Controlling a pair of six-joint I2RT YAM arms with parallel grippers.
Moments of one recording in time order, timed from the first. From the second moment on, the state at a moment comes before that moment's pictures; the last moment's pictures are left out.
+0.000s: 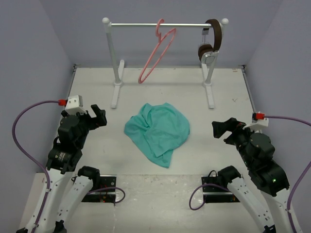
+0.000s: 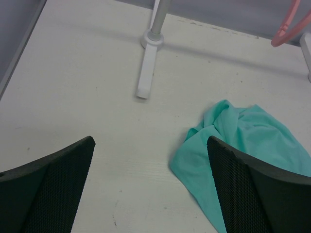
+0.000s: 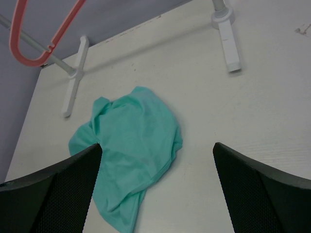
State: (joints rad) left arm -0.23 0.54 0.79 -0.54 -0.23 -0.31; right arm 0.41 0.35 0.87 -0.78 0.26 0.57
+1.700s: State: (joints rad) left arm -0.23 0.56 0.79 -0.54 -0.18 -0.34; right arm 0.78 1.98 1.98 -0.55 0.74 0.31
